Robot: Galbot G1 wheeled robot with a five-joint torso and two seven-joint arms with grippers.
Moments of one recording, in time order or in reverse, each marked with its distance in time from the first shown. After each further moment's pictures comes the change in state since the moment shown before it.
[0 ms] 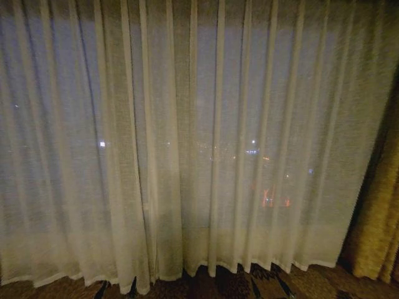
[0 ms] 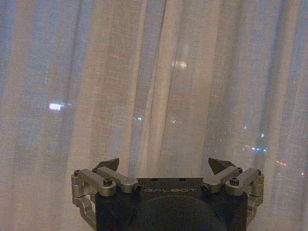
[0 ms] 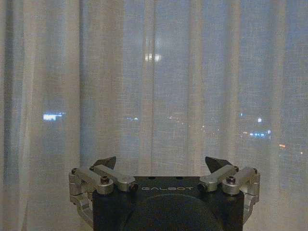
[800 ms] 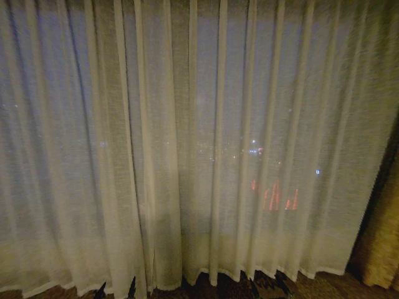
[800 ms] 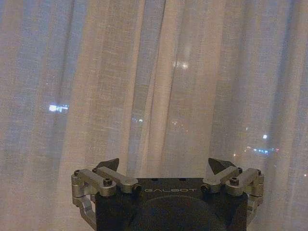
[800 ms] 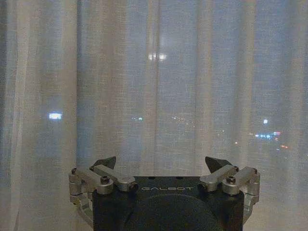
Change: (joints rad) left arm -0.003 0.007 -0.011 0.006 -0.009 -0.010 0.000; right arm 0.007 0.000 -0.004 -0.001 -0.013 -0.003 -0.021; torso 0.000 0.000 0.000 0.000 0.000
